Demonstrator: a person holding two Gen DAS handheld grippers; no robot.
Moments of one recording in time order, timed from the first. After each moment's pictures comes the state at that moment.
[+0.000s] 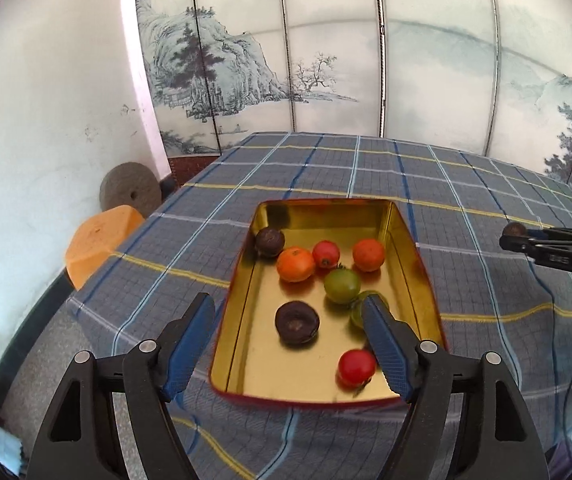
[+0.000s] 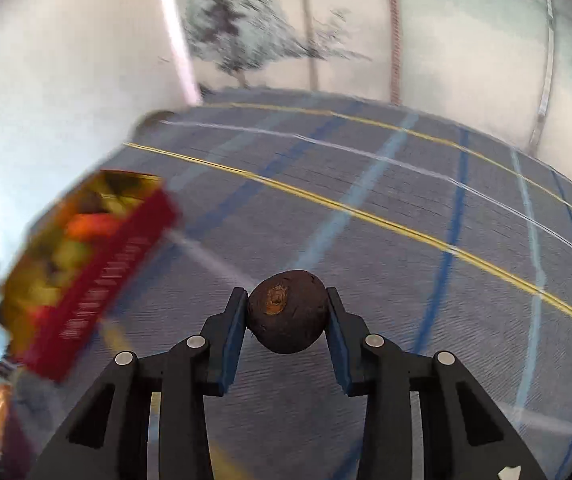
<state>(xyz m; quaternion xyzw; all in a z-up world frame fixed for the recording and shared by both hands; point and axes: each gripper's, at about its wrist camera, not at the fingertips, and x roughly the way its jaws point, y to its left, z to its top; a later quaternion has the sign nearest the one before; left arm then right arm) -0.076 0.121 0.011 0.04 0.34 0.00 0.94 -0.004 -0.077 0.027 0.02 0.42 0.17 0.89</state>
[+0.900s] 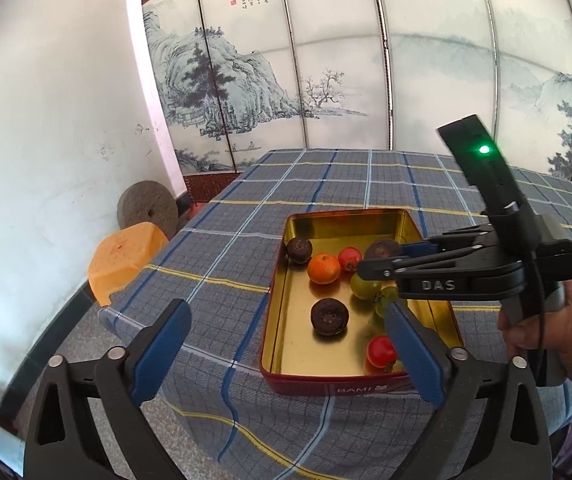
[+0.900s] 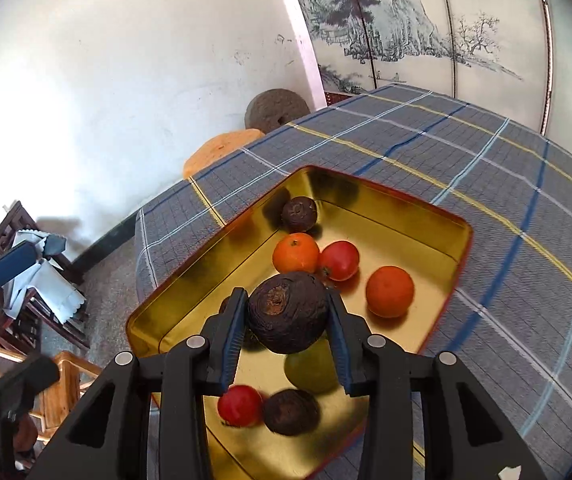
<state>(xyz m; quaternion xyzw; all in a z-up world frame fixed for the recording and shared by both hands) -0.110 0.139 0.030 0.06 0.31 0.02 0.95 0.005 0.124 0.048 0.02 0.44 0.34 0.83</state>
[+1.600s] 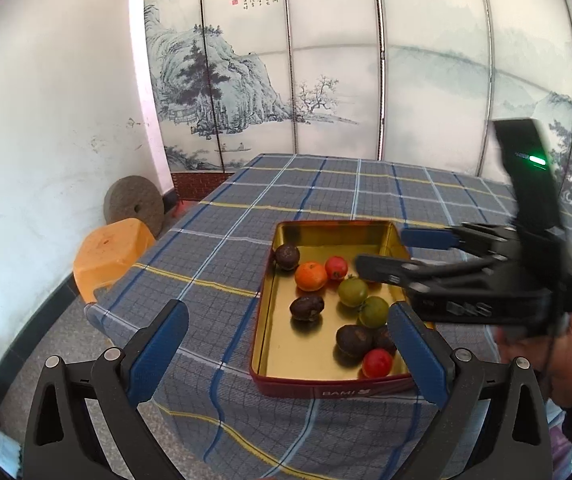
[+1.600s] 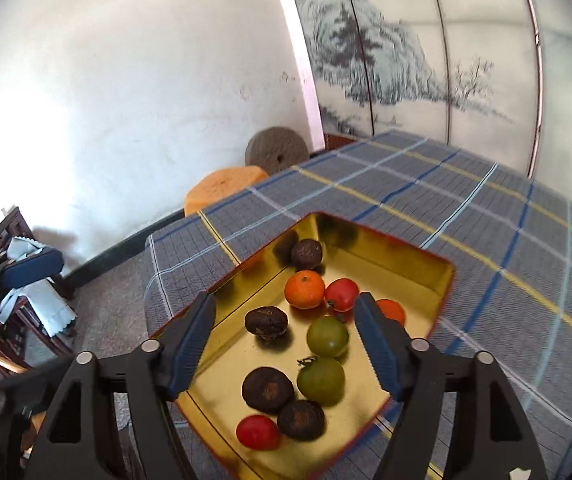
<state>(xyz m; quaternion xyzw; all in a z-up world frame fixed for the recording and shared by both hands) -0.114 0.147 0.045 0.03 0.30 -0.01 0.95 -0.030 0.113 0.088 0.01 0.36 0.33 0.88</state>
